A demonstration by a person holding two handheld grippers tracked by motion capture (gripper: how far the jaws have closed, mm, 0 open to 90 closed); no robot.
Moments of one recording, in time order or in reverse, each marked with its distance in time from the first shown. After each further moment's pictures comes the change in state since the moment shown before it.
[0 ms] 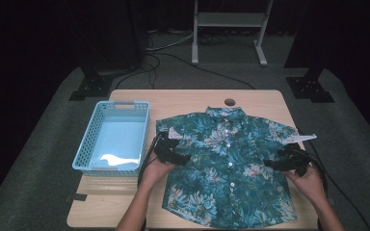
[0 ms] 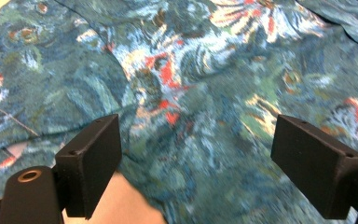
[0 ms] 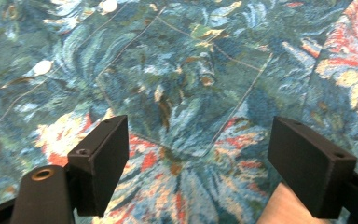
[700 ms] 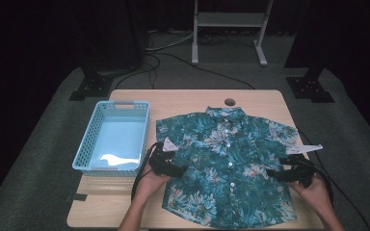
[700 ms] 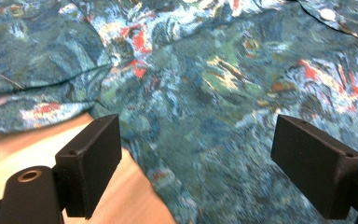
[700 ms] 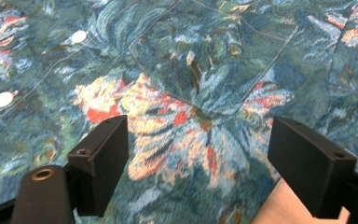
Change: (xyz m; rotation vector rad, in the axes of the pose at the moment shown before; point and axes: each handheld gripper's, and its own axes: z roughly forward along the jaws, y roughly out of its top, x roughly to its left) left arm -0.021 -0.030 -0.025 -0.028 -0.014 0.005; right arm 0.012 -0.026 -0.015 -0.019 0.034 -0.027
